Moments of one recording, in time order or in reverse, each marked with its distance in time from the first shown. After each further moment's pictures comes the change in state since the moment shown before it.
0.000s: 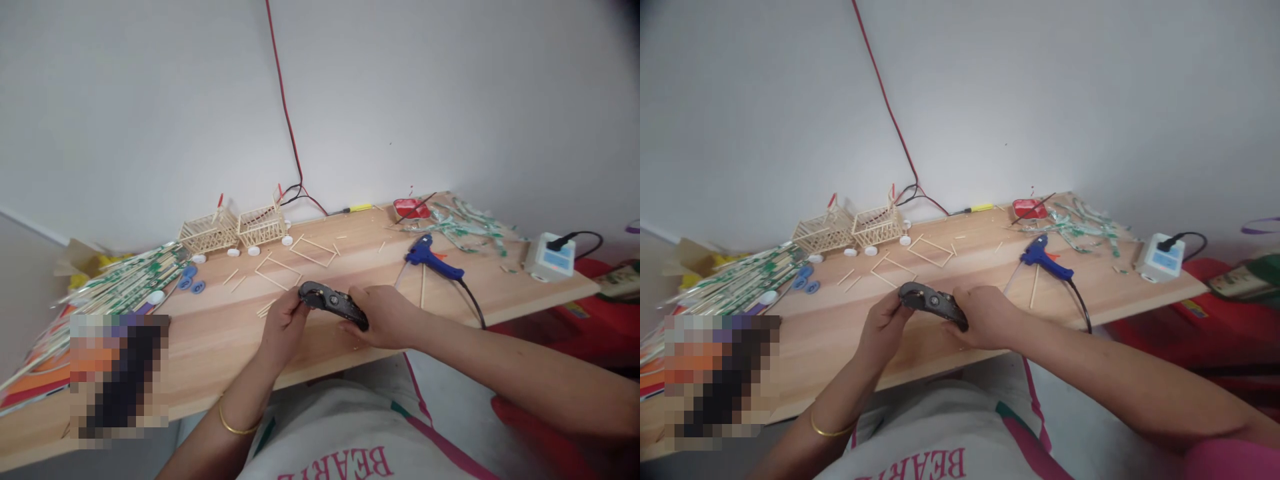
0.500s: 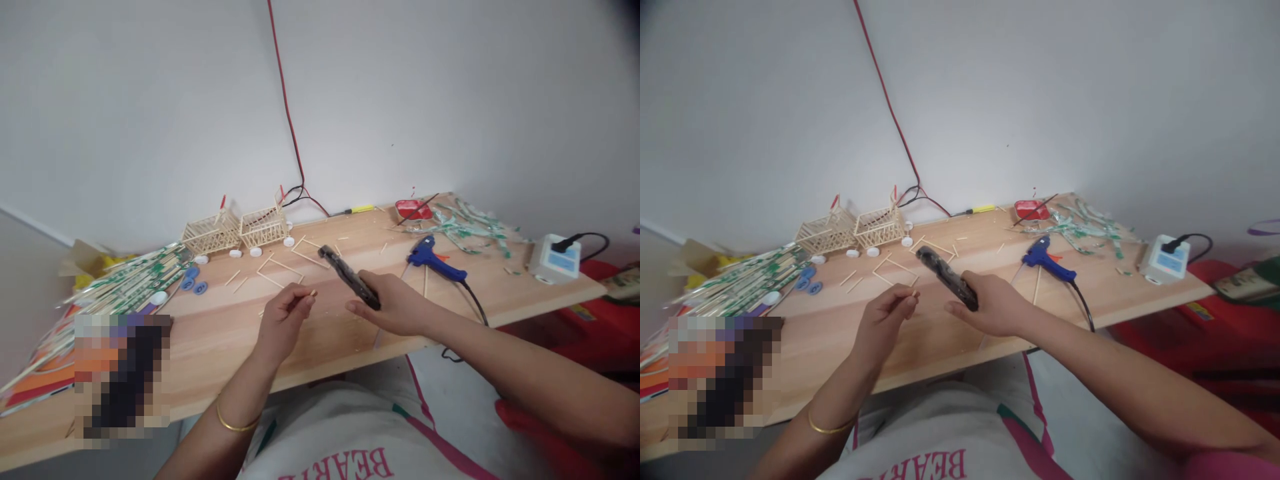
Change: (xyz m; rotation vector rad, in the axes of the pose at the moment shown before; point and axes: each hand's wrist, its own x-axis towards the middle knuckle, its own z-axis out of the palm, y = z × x) left_hand 0.005 0.003 -0.002 -0.221 0.045 -0.077; right_hand 0.002 0.014 -0.013 0.333 0.120 0.060
